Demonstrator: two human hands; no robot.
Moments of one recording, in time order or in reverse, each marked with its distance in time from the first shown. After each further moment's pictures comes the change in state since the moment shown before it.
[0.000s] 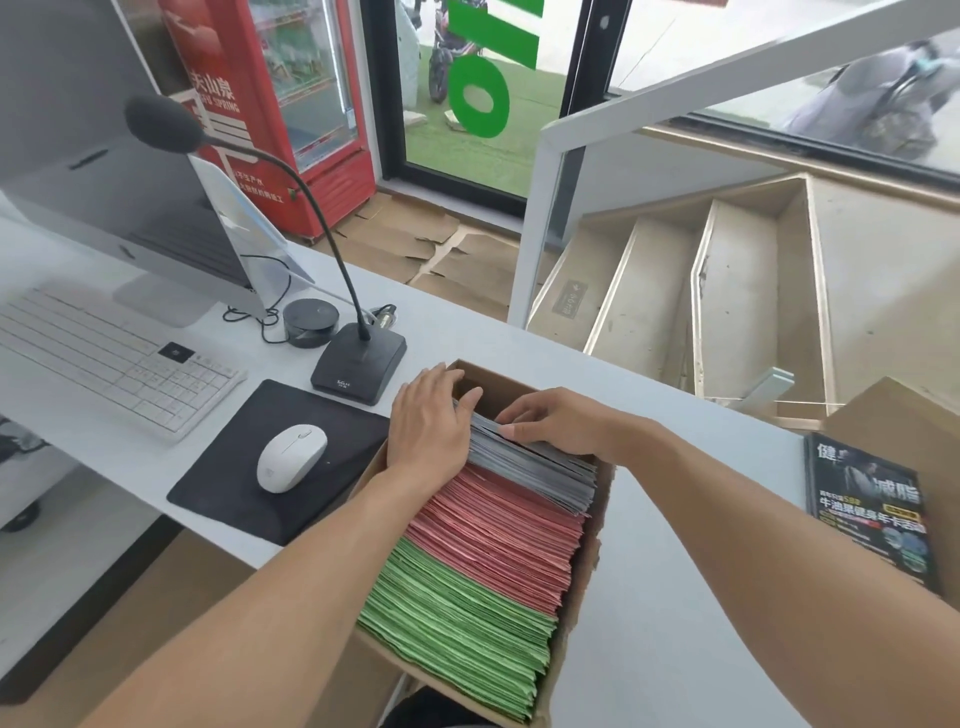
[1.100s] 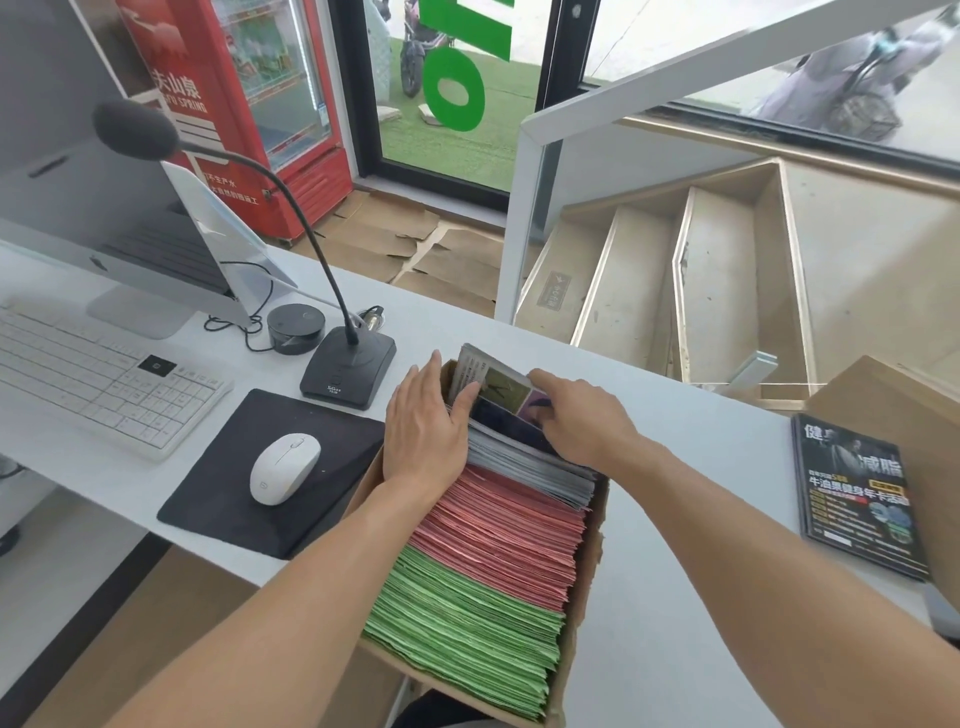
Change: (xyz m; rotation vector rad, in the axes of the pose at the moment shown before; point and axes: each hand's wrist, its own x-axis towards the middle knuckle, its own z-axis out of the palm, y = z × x) left_hand -0.008 0.002 -0.006 -0.099 0.005 -0.034; right_hand -0.014 0.001 0.015 -0.506 0.452 -0.050
